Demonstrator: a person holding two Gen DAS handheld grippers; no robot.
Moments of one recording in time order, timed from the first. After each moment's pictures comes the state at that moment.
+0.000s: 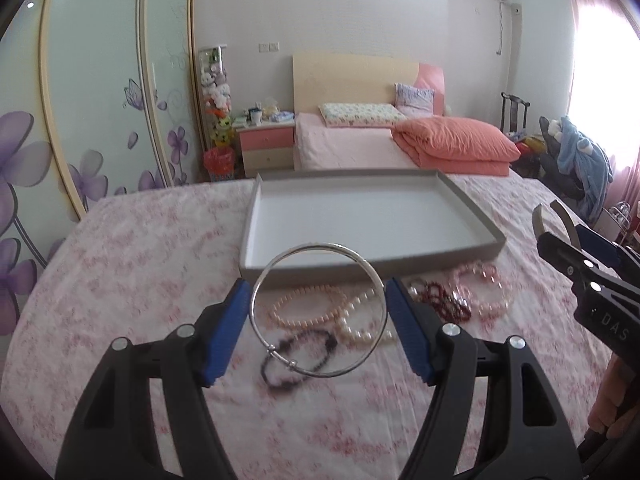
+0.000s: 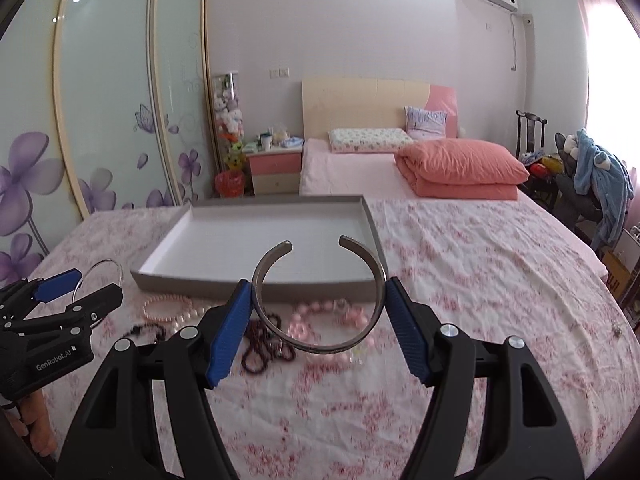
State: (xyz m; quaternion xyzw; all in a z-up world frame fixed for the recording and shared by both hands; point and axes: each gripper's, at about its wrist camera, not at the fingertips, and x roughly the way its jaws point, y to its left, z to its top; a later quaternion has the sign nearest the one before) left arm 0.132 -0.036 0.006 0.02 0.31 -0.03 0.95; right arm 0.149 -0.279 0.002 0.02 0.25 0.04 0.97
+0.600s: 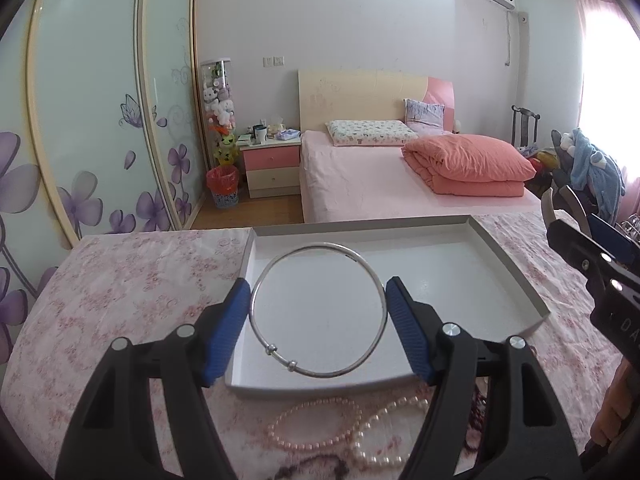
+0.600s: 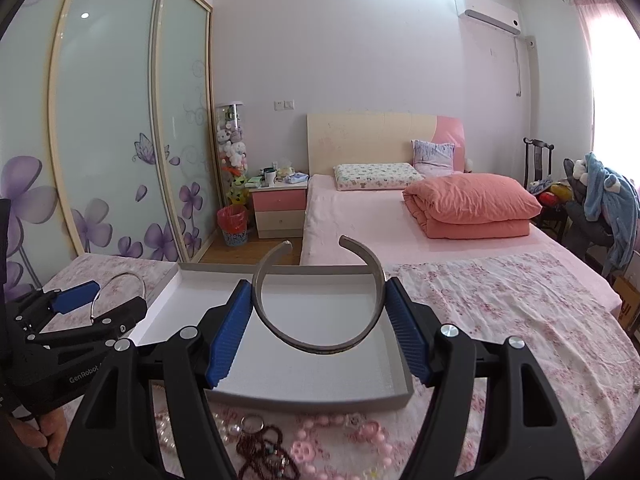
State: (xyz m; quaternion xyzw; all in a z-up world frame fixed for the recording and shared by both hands) left arm 0.240 -0.047 0.009 0.02 0.29 -0.03 0.96; right arm 0.237 -0.270 0.012 0.03 0.20 0.05 0.98
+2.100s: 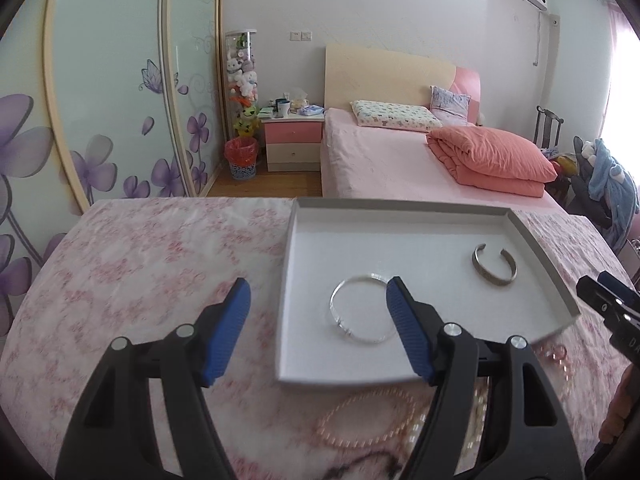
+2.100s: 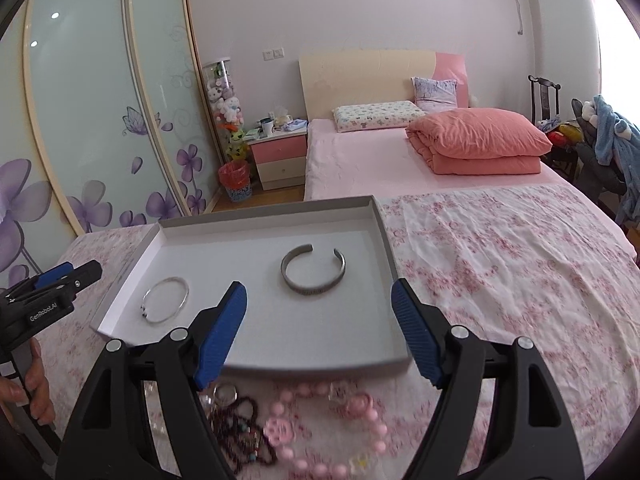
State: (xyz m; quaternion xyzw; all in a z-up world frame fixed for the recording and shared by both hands) left arm 0.244 0.007 -0.008 -0.01 0.33 0.01 0.94; right arm 0.239 -0.290 -0.020 0.07 0.31 0.06 0.95
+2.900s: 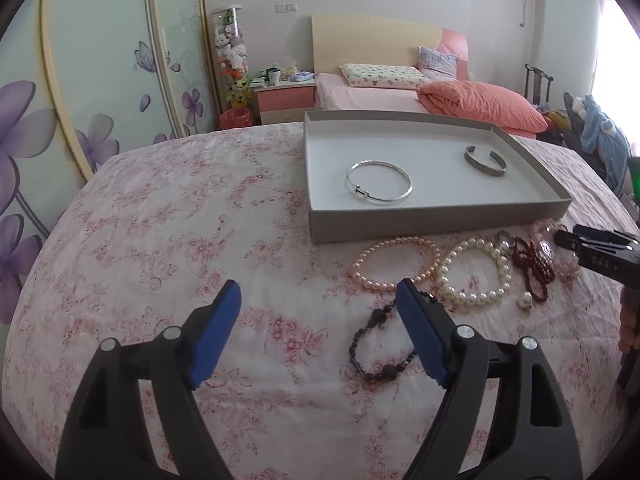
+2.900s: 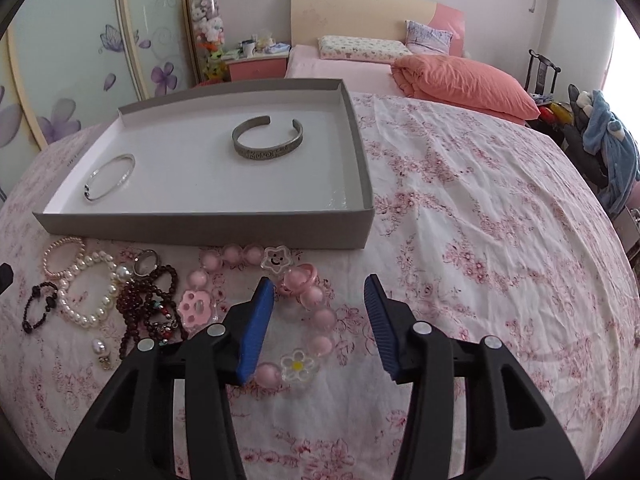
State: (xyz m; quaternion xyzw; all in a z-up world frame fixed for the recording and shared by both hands) left arm 0.163 0.023 -0.050 0.03 0.38 -0.01 0.92; right arm 0.242 -0.294 -0.086 -0.01 0.43 0.02 0.90
